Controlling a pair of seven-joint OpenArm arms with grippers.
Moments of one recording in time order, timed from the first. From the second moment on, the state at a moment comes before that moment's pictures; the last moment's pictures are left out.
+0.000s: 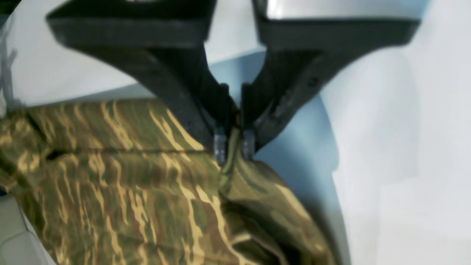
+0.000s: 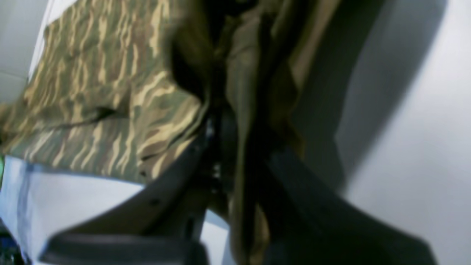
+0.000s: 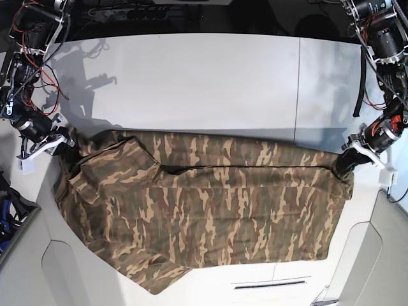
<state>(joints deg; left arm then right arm) -2.0 -24.6 -30.6 74.0 -47.6 -35.7 50.3 3.0 12.5 28.8 76.6 42.3 32.0 -55.6</state>
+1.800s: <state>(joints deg) 22.7 -23.7 -56.4 96.0 -62.2 -35.9 52.3 -8.7 15.9 47.0 95.3 41.9 30.2 -49.7</state>
